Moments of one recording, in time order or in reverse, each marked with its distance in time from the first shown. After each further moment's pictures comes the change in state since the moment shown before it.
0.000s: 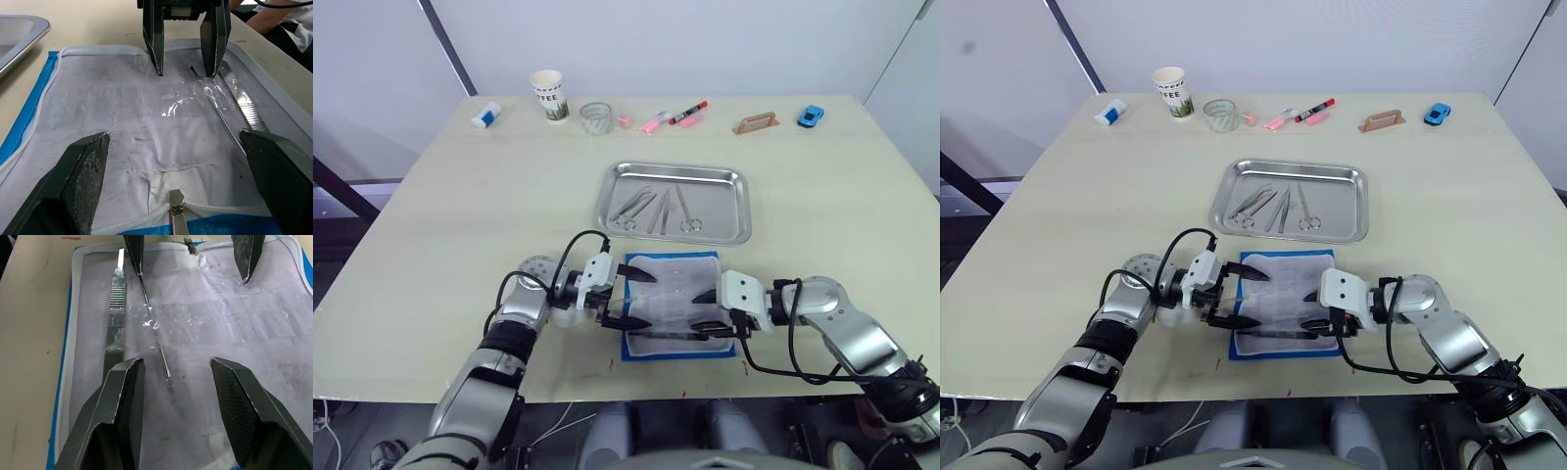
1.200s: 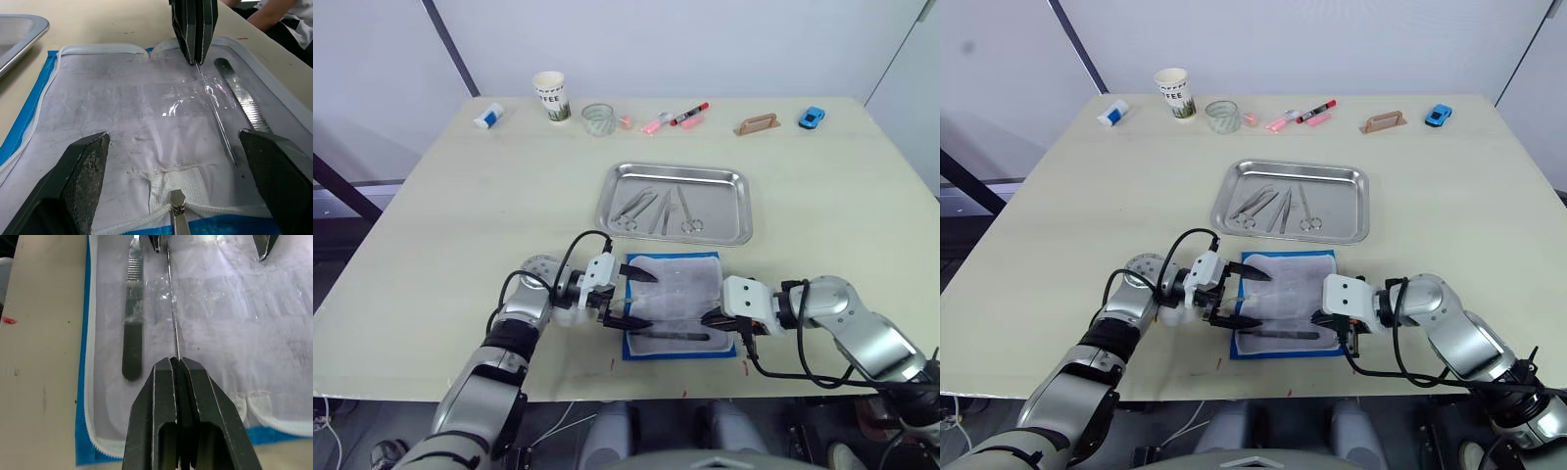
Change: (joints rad) left arm -0.014 -0.012 -0.002 0.028 0.015 -0.021 0.000; right arm -0.002 -0.112 0.015 -0.146 -0.015 0.151 0.010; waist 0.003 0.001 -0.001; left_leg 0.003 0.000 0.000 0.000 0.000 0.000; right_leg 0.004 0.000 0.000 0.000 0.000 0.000
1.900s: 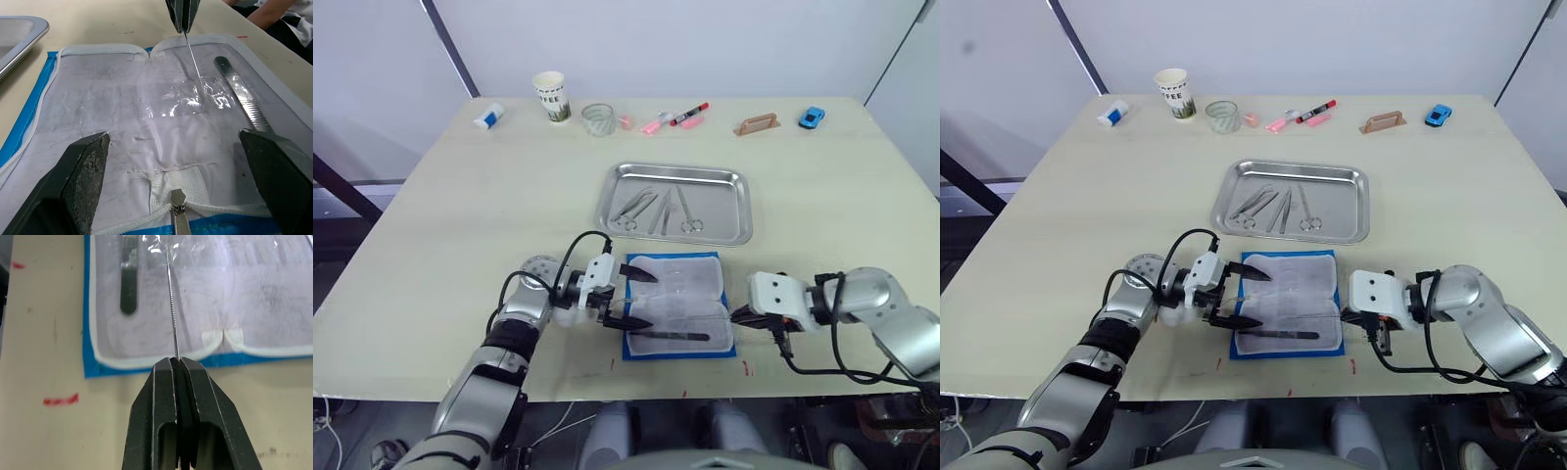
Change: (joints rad) left arm -0.001 -0.002 0.000 0.009 0.002 -0.021 0.000; right arm 0.063 -0.205 -0.122 -0.058 0.047 -0.012 0.066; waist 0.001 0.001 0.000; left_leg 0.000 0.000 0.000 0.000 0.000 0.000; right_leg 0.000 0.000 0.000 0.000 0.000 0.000
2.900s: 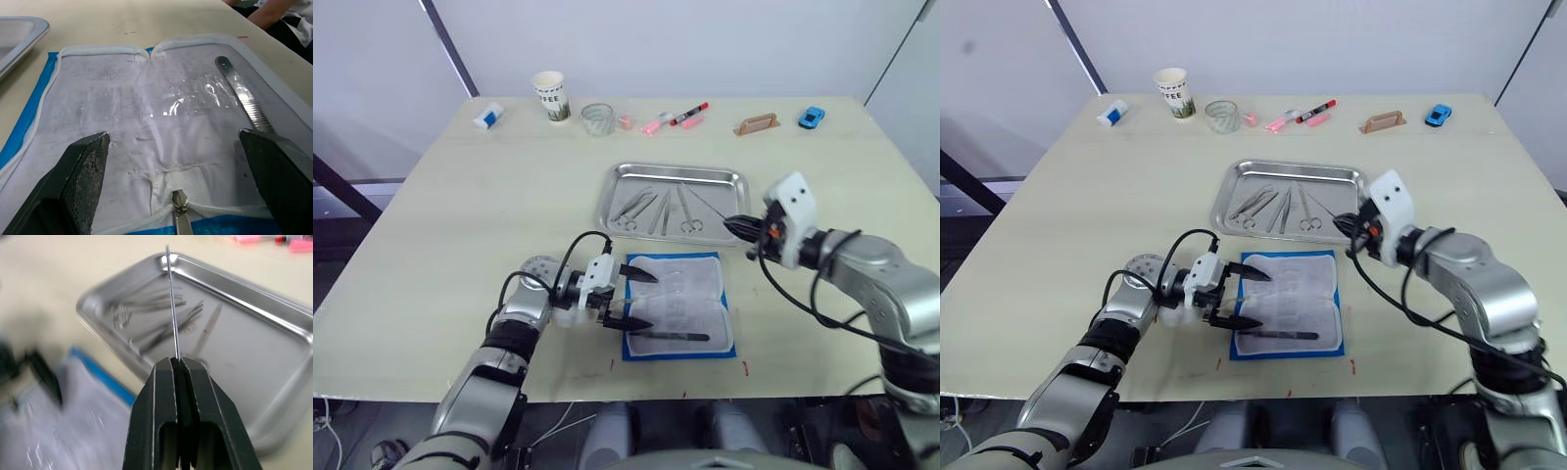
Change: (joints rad) left arm 0.008 0.004 0.006 -0.011 -0.001 0.003 0.001; right arm -0.318 0.609 -0.317 0.057 0.287 0.669 -0.708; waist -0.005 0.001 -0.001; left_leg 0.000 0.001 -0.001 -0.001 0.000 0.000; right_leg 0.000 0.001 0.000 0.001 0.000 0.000
